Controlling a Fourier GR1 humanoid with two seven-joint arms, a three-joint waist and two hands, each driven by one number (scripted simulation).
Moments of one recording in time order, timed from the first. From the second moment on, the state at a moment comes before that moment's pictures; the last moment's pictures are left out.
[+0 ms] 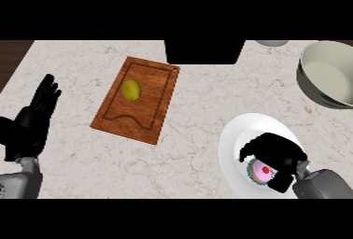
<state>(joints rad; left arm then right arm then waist) -0.13 0.31 0.08 -1.56 0.03 0.11 0.13 -0.19 -0.46 0.40 -1.50 1.01 0.62 -0.22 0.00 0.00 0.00</state>
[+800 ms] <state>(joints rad) -0.14 0.28 0.11 -1.56 0.00 0.07 0.13 -0.27 -0.29 0.21 -1.34 1.07 0.50 -0.11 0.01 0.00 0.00</state>
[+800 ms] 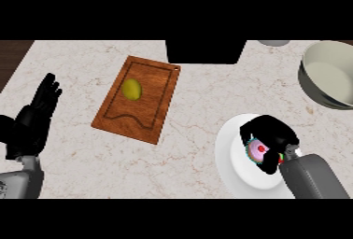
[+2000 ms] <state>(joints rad) -0.16 0.27 0.11 -1.54 -0.01 0.07 0.13 -0.97 -0.27 -0.22 -1.08 1.33 0.00 0.79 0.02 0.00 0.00</state>
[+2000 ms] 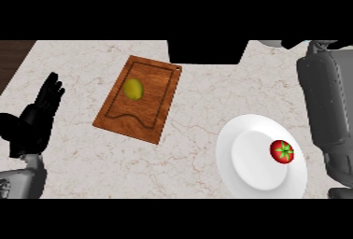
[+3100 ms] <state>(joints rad) -0.18 0.26 0.12 -1.56 -0.01 0.04 0.15 -0.97 -0.60 -0.51 -0.50 1.07 -0.38 0.29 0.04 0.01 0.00</state>
